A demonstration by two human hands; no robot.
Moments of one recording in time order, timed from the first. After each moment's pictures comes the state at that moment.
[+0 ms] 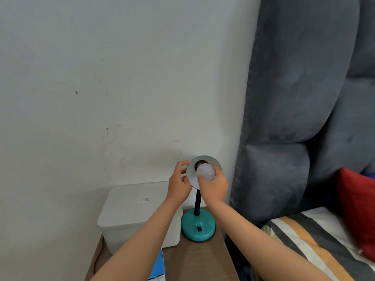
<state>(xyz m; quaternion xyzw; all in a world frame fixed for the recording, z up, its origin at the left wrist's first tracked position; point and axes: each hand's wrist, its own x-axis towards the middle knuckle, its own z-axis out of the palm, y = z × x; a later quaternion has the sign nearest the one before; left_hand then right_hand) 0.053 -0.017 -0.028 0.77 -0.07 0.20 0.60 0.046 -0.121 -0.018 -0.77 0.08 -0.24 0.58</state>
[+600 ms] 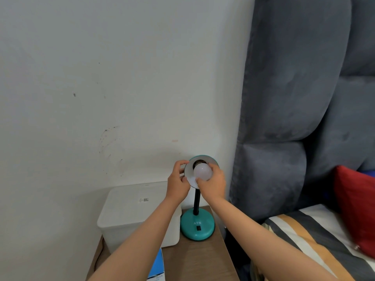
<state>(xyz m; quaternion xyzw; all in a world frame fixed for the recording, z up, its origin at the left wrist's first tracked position) 0.052 -0.019 -0.026 0.77 -0.07 0.21 0.59 0.044 -0.132 -0.014 -0.81 0.02 -0.21 0.55</state>
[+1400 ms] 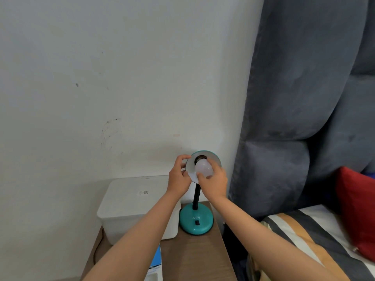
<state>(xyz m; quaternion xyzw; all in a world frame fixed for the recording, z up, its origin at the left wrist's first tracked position) 0.049 -0.023 -0.023 0.78 -0.06 0.21 0.59 0.042 -0.136 -0.019 -0.83 -0.01 -0.22 0.52</state>
